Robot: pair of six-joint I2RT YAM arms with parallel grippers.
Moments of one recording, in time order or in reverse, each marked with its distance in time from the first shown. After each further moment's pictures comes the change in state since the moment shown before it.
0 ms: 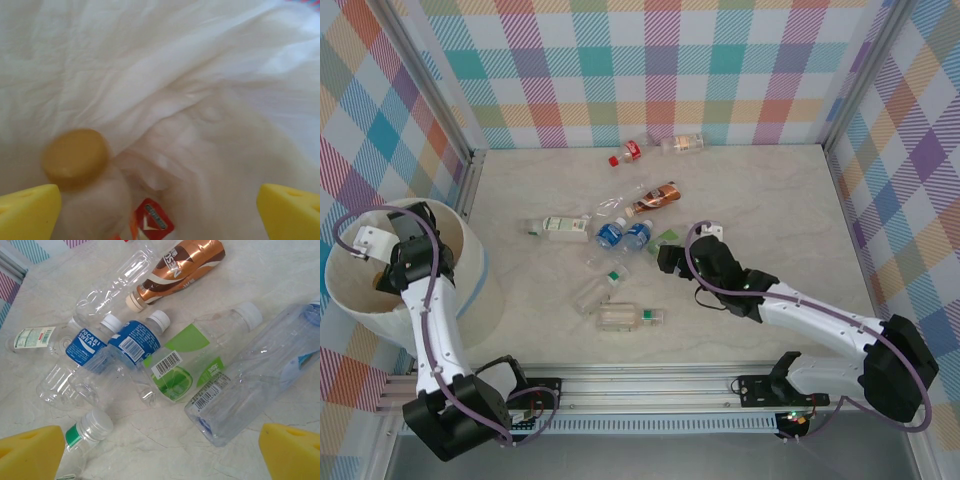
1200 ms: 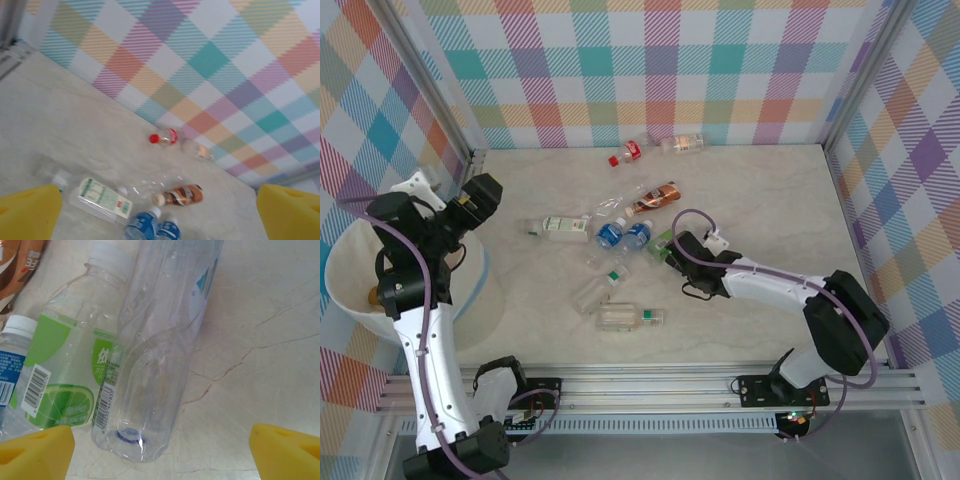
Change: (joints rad) left arm -0.158 -0.129 0.208 0.005 1.119 0.145; right arm -0.042 0.340 0.157 -0.245 0.114 0.534
